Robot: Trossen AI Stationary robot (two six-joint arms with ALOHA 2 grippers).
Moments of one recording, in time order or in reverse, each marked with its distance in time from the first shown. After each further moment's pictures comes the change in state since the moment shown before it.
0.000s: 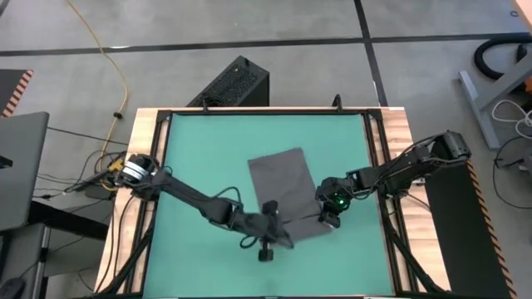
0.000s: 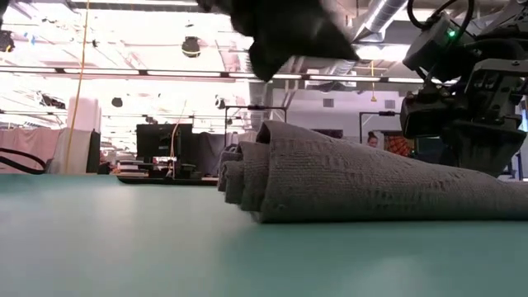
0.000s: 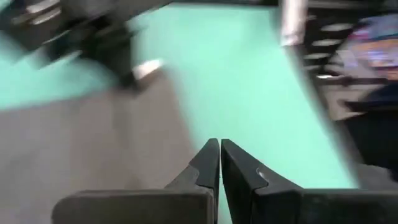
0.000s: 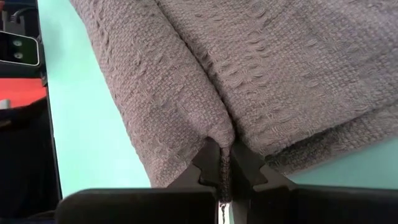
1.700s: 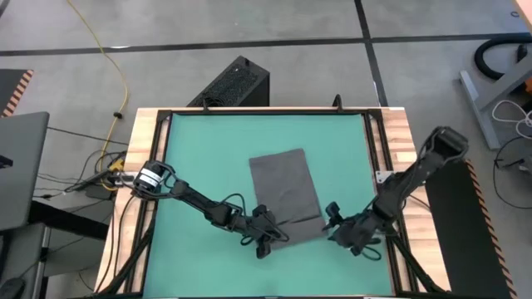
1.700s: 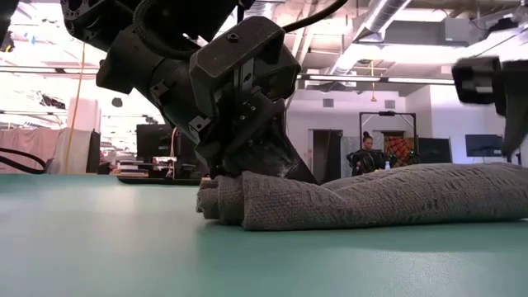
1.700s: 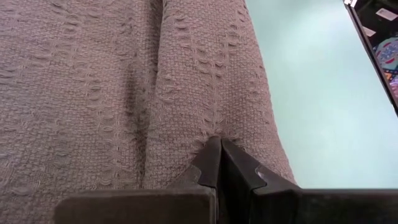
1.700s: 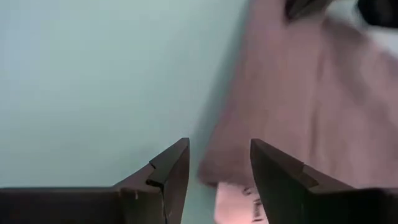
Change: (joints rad) left arm 0.007 0.172 -0.230 0.206 0.064 -0.329; right arm 0.617 -0.076 0.125 -0.116 0.666 -0.662
